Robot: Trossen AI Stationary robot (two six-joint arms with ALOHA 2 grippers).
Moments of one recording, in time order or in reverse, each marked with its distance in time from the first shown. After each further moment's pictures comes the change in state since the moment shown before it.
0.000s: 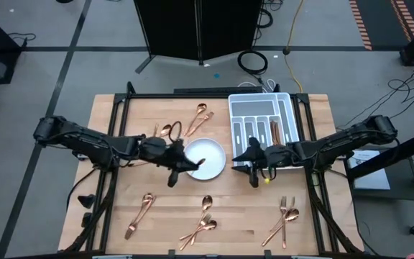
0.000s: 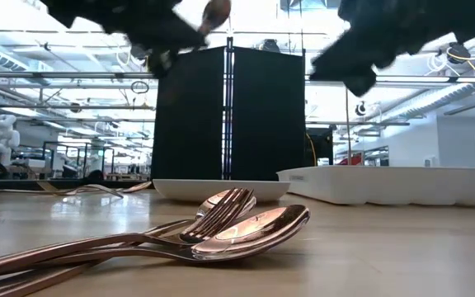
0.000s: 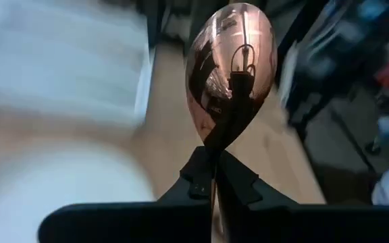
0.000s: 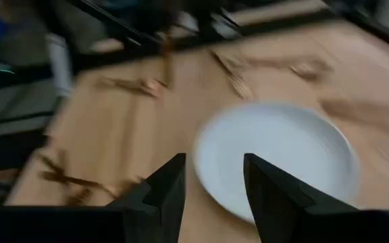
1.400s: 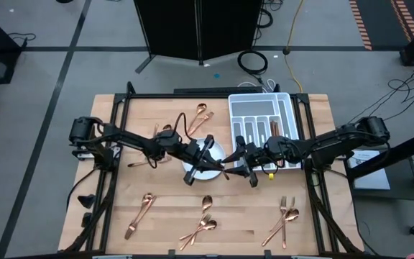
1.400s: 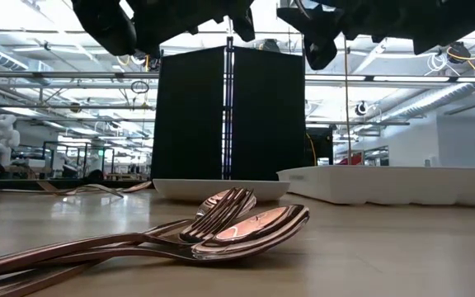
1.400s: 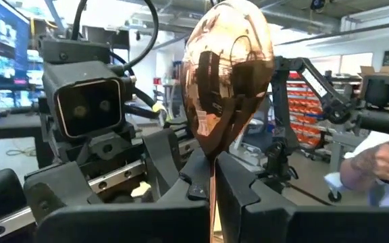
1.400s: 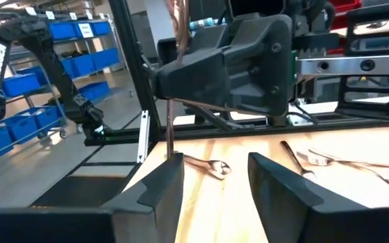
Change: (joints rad) left arm 0.117 0.437 0.151 0.864 0.375 0.223; right arm -0.083 0.132 0.000 0.507 -0.339 -0.095
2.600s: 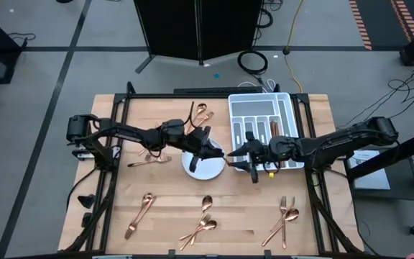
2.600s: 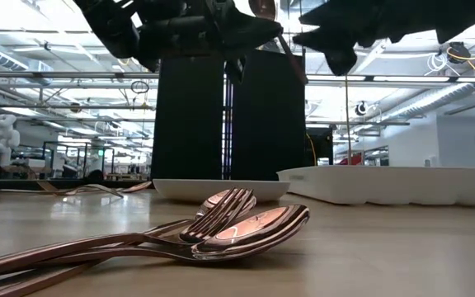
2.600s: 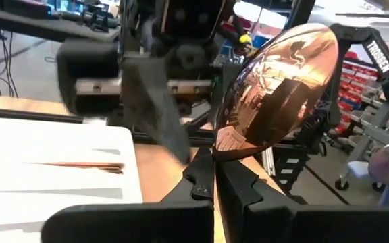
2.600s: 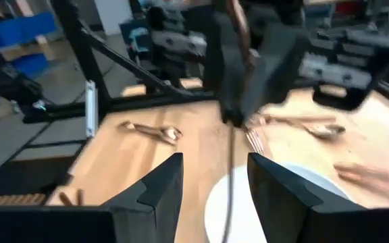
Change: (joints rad) left arm 0.110 -0.047 -0.002 -0.300 -0.008 -0.133; right arm 0.002 -0.137 0.000 -0.306 0.204 -0.006
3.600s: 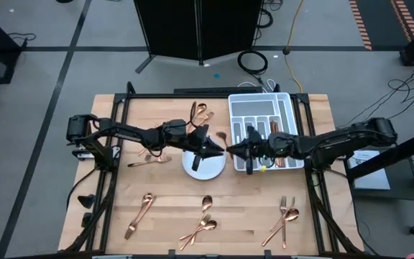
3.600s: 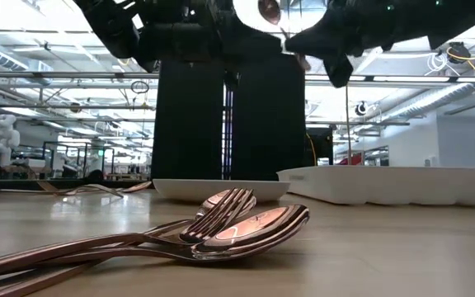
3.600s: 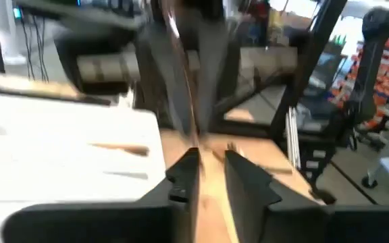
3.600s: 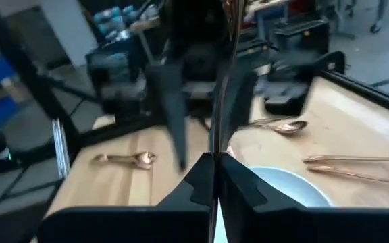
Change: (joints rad) left arm 0.007 -0.002 0.002 -0.073 -0.084 0.031; right arm -0.063 0.017 0.000 0.040 0.083 0.136
